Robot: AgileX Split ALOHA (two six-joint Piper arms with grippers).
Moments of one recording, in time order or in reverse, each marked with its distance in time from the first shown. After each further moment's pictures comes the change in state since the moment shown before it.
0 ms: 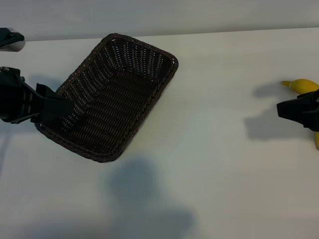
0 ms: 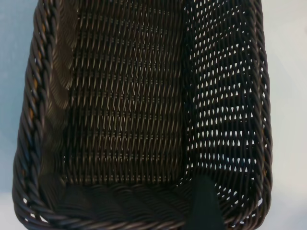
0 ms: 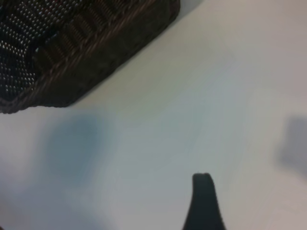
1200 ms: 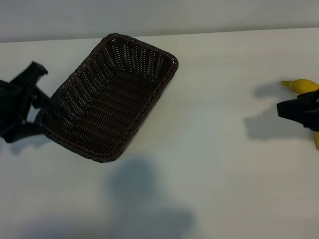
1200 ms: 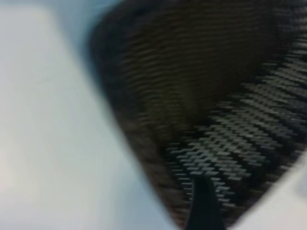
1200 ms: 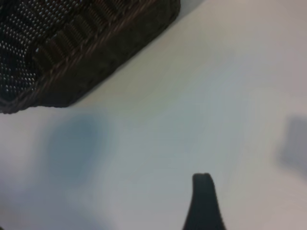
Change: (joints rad) left arm 0.000 0.075 0.000 0.226 -0.001 -1.157; right arm 0.000 0.000 0.000 0.002 0.000 0.000
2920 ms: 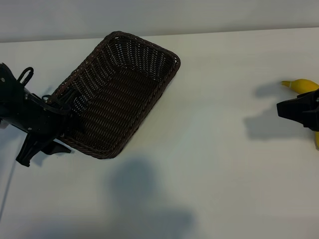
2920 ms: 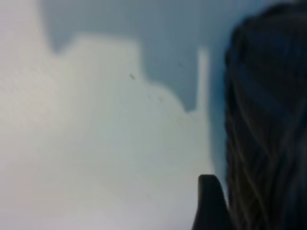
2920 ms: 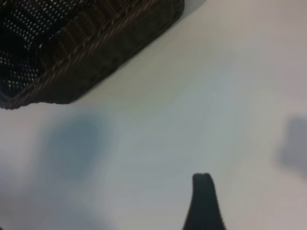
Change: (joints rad) left arm -0.149 0.337 0.000 0.152 -0.217 -0.392; right arm 0.000 0.000 0.000 0.000 -0.001 0.000
